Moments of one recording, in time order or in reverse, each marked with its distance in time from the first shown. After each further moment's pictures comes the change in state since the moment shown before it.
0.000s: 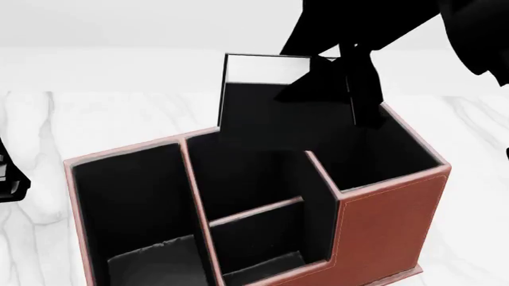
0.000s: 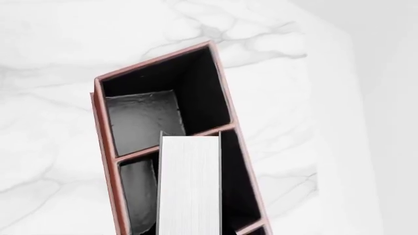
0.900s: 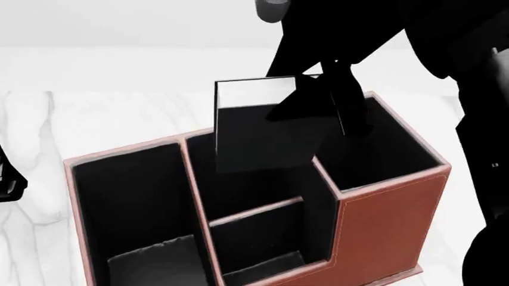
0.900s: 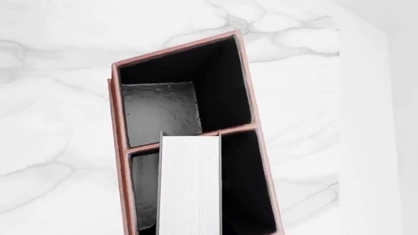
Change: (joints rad) left arm 0.004 -0.010 -0.004 -0.003 -0.012 0.008 -0.011; right arm 0.018 -0.171 -0.314 0.371 0.234 -0.297 -0.057
